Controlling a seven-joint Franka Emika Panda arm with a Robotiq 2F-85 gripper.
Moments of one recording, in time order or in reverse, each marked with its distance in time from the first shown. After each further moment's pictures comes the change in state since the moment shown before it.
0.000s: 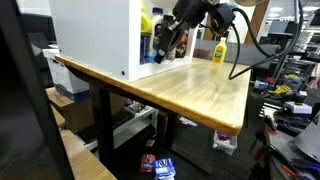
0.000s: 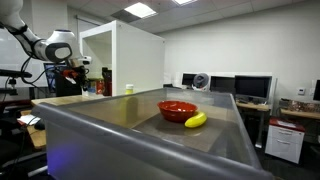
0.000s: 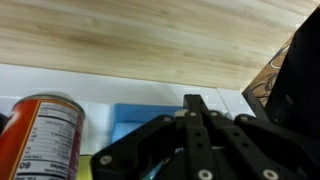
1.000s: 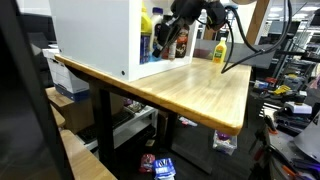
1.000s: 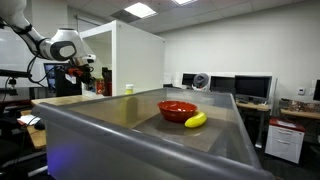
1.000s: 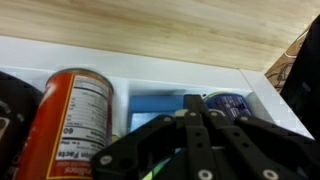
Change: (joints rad) arm -0.036 0.004 -0.016 0.025 -0.034 0.000 0.006
